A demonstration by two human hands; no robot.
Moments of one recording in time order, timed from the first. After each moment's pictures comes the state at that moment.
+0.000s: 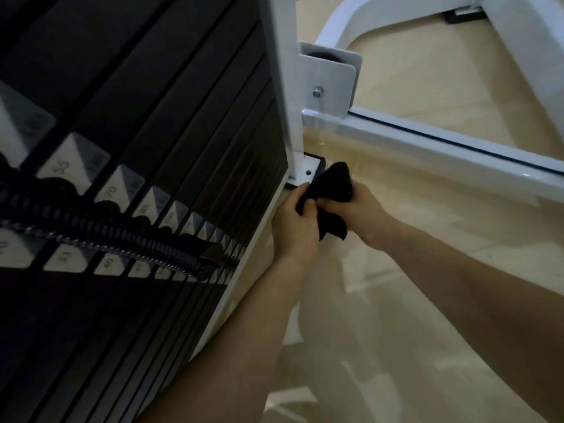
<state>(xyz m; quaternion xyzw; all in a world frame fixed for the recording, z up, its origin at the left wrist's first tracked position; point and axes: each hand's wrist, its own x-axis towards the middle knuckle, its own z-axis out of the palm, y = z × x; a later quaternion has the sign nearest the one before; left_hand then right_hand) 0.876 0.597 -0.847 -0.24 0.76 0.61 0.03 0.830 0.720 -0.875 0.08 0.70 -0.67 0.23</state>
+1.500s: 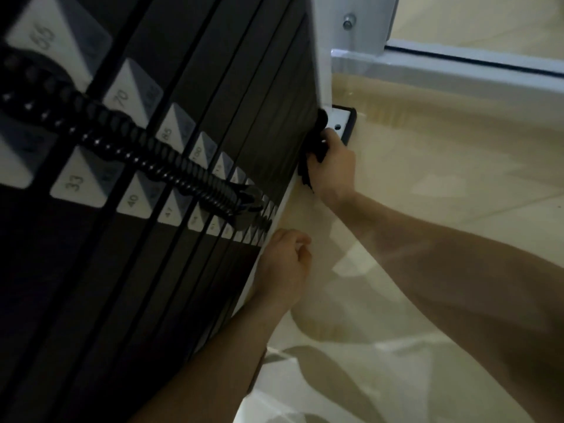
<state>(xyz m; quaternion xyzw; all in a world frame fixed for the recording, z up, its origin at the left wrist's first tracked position) 0.983 0.511 -0.890 -0.12 0.92 0.34 0.15 0.835 0.610 -0.918 0.08 0.83 -0.55 0.00</state>
